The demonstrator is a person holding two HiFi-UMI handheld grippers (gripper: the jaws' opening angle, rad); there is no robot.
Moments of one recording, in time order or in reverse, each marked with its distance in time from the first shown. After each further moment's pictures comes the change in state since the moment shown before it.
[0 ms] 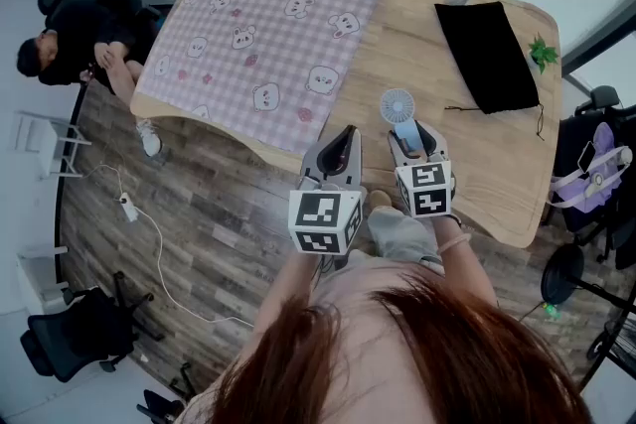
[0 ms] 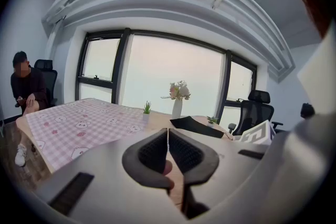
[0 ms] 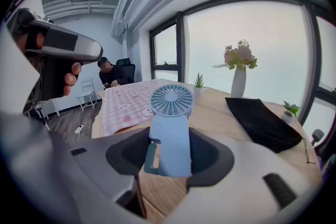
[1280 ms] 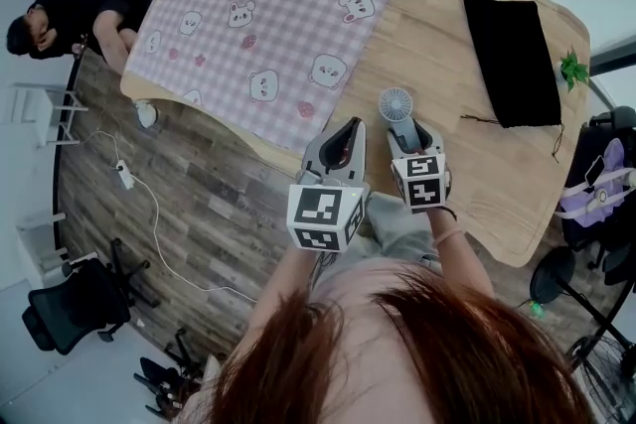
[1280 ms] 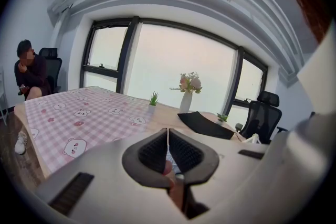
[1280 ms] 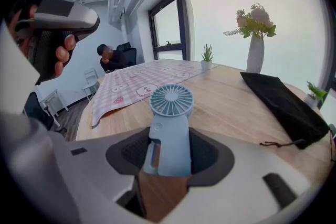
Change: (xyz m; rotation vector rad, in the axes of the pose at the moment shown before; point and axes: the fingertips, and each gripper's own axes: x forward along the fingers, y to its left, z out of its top) left arm 0.061 0.032 -0.020 -0.085 0.080 0.043; right arm 0.081 -0.001 -0.053 0.035 0.211 0.106
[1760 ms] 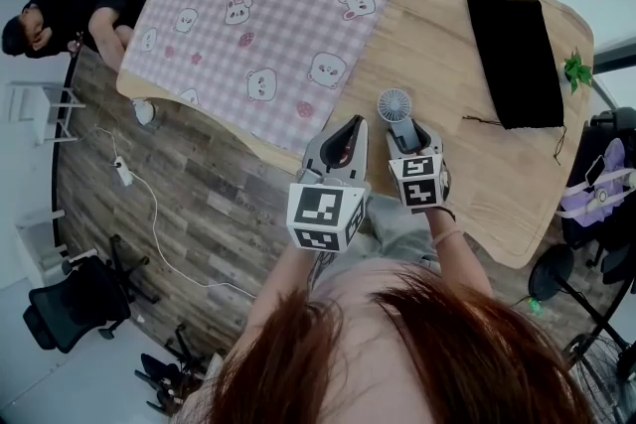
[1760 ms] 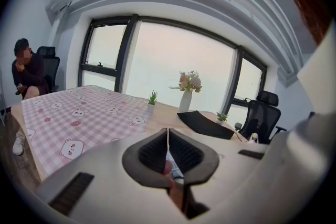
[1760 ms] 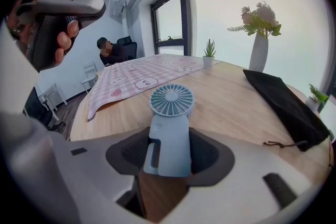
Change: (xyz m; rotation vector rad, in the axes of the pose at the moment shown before) left arm 0.012 0.002 0.001 0.003 0.013 -0.015; right arm 0.012 -0.002 -0.008 -0.033 0.049 -0.015
